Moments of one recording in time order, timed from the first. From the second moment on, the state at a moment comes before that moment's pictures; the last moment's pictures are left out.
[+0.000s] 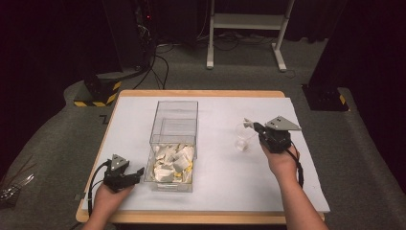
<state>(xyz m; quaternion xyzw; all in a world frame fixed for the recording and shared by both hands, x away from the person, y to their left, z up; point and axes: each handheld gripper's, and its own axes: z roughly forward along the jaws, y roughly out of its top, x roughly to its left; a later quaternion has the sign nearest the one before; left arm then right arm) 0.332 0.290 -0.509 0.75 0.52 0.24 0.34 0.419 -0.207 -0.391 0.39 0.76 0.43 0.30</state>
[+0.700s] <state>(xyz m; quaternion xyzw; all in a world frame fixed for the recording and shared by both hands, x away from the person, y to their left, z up) 0.332 0.290 -0.509 0.75 0.52 0.24 0.34 0.429 -0.200 -0.400 0.40 0.77 0.41 0.29</state>
